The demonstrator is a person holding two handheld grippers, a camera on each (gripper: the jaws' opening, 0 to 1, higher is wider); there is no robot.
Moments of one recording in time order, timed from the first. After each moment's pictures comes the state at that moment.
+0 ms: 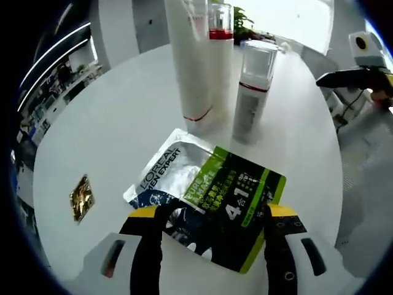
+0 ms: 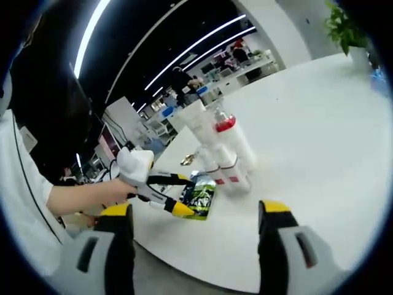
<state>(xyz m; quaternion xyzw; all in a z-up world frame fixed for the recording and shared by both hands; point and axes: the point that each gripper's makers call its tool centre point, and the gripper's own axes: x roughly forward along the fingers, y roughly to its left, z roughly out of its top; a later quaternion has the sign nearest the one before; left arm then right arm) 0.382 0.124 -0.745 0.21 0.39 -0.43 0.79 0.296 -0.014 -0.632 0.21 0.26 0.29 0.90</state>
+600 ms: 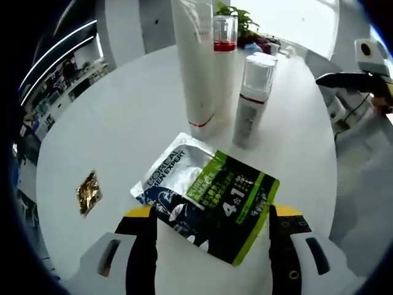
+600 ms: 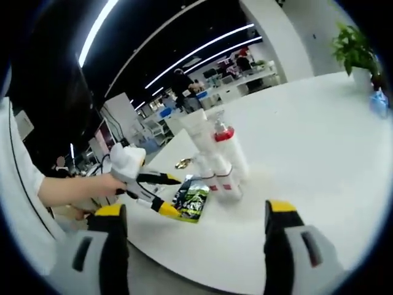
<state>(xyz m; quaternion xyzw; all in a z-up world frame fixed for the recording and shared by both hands) 0.374 0.131 -0.727 0.20 0.39 -0.42 0.80 0.293 -0.025 -0.619 0.16 0.24 0.28 0.92</state>
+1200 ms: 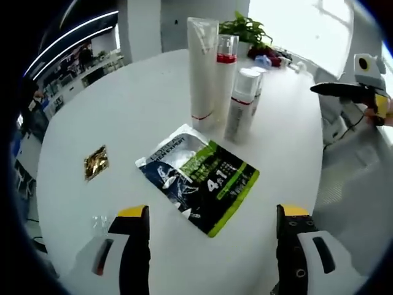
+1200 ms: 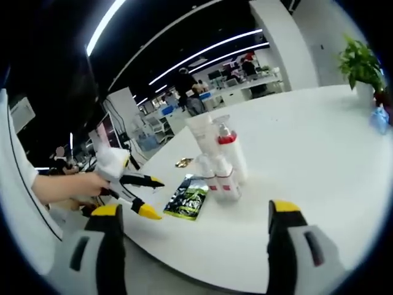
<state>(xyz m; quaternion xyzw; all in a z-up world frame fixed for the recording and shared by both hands) 0.336 0.155 -0.707 0.12 0.40 -0.38 0.83 0.282 -0.028 -0.612 0.12 0.23 0.29 0.92</state>
